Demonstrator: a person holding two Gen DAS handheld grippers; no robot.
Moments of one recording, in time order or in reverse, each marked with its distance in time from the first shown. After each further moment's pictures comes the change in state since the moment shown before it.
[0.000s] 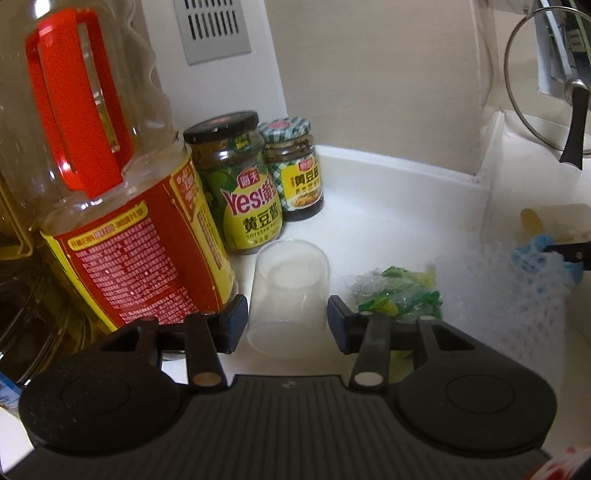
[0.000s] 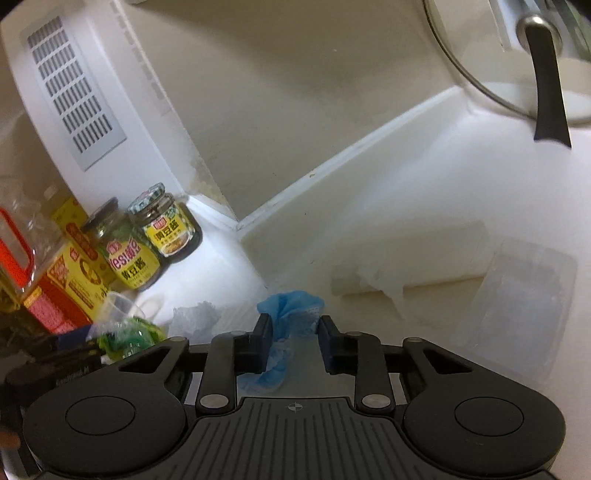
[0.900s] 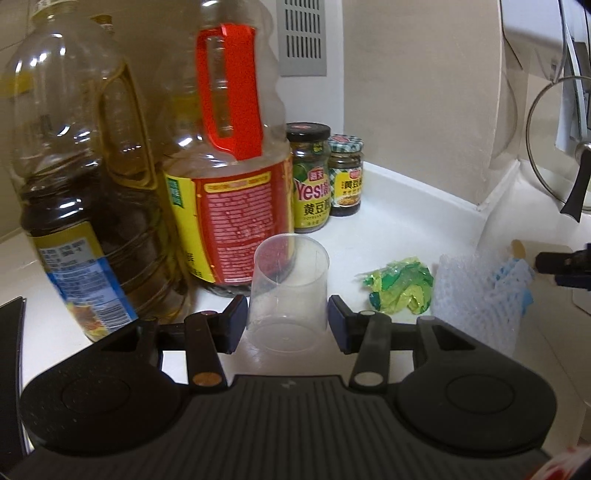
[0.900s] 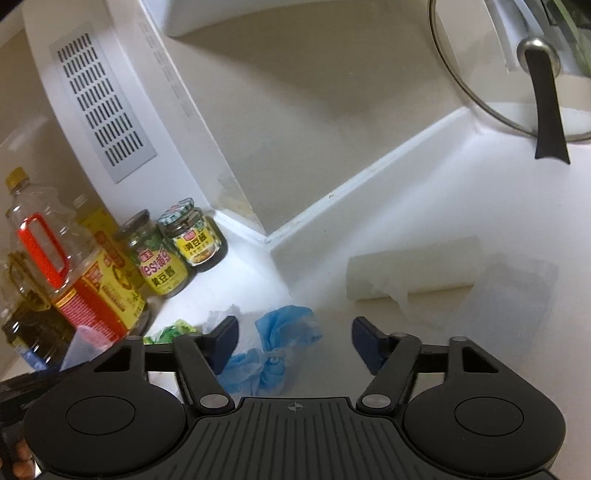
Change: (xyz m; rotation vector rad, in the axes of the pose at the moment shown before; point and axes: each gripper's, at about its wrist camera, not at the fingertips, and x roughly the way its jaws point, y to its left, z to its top) left arm -0.082 0.036 -0.023 -0.204 -0.029 0.028; right arm -0.027 0.009 -0.002 0.006 -0.040 0.051
